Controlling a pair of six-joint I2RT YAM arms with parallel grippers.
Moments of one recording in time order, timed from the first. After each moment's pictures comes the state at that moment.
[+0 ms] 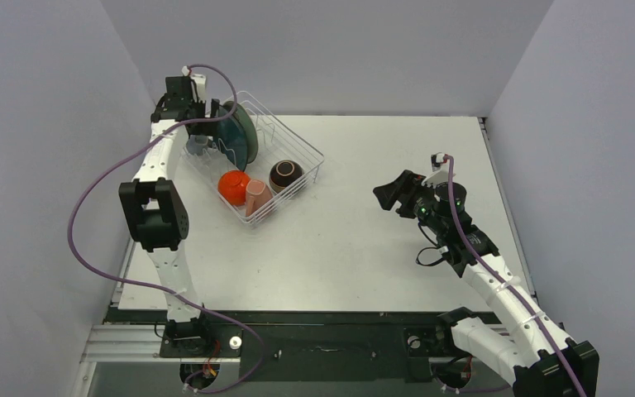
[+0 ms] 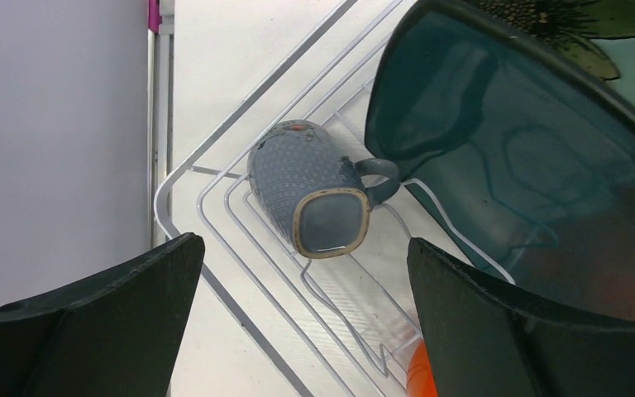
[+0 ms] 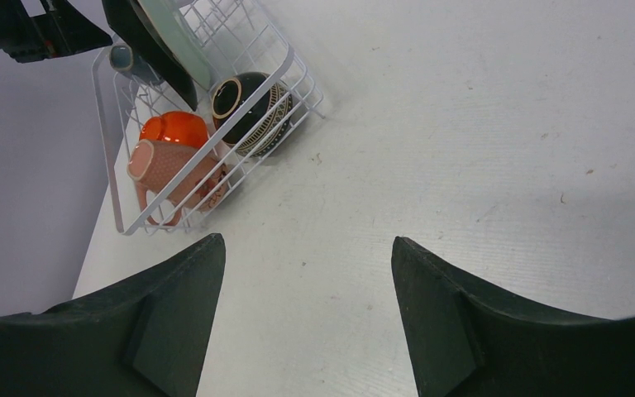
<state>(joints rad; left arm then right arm) 0.05 2.10 1.99 -0.59 -0.13 0.15 0.34 0.91 0.70 -0.10 -0.12 0.59</state>
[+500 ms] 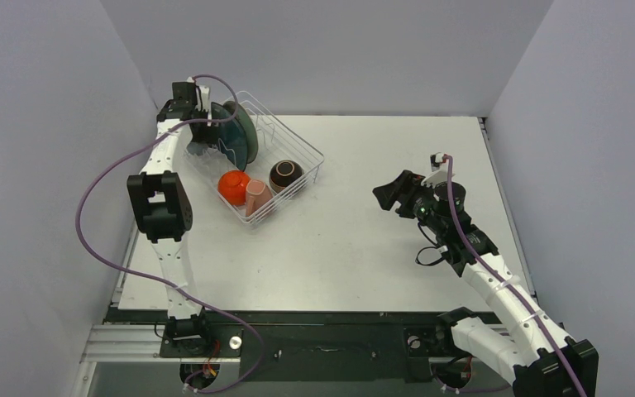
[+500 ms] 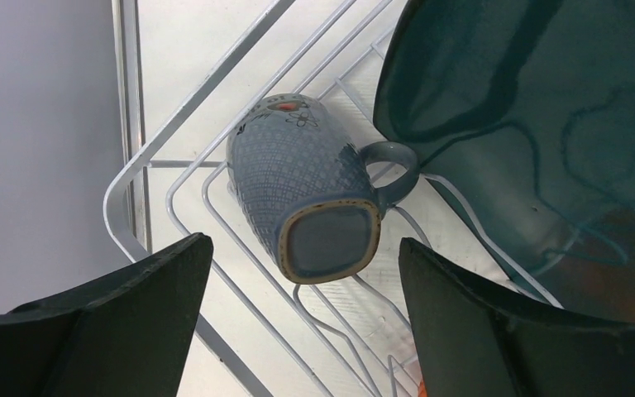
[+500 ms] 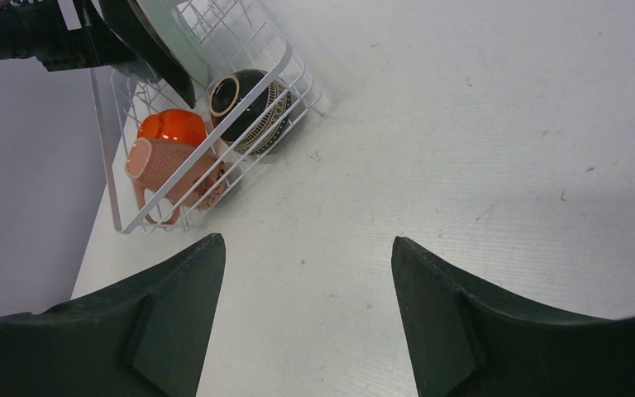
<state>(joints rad) 0.06 2.23 2.07 -0.67 -0.15 0.15 0.34 0.92 0.70 -0.10 -0.12 0.59</state>
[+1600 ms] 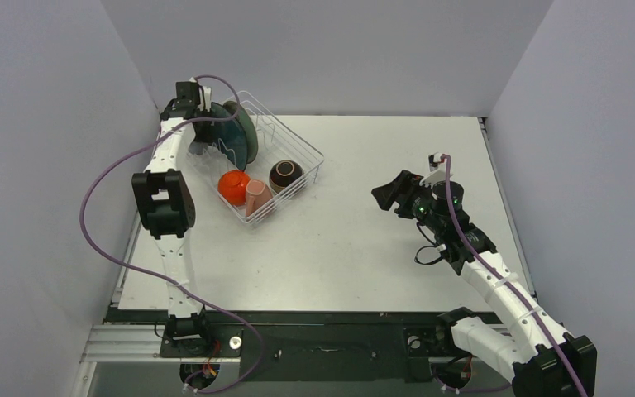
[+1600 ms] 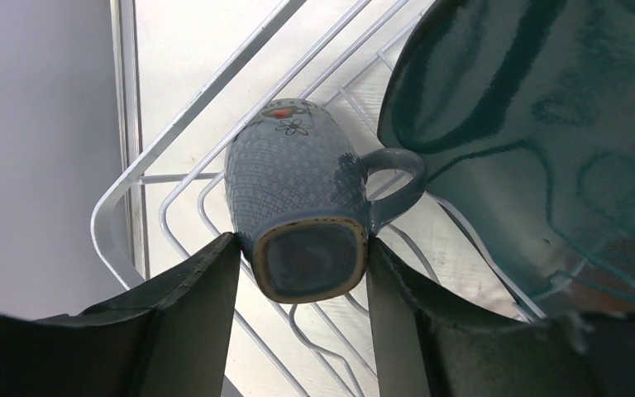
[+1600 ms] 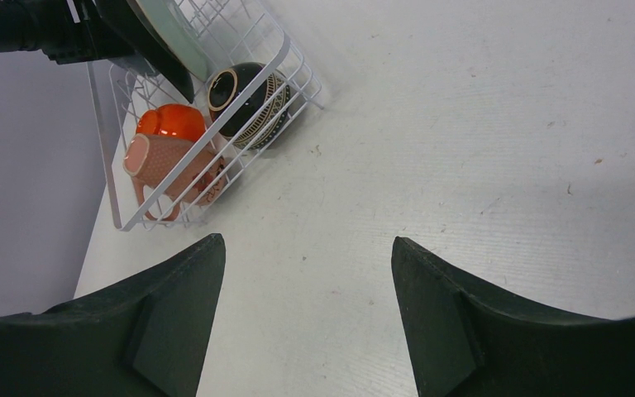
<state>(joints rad) 0.05 2.30 2.15 -0.70 -0.18 0.14 0.34 0.94 0.70 -0.10 -0.13 0.61</state>
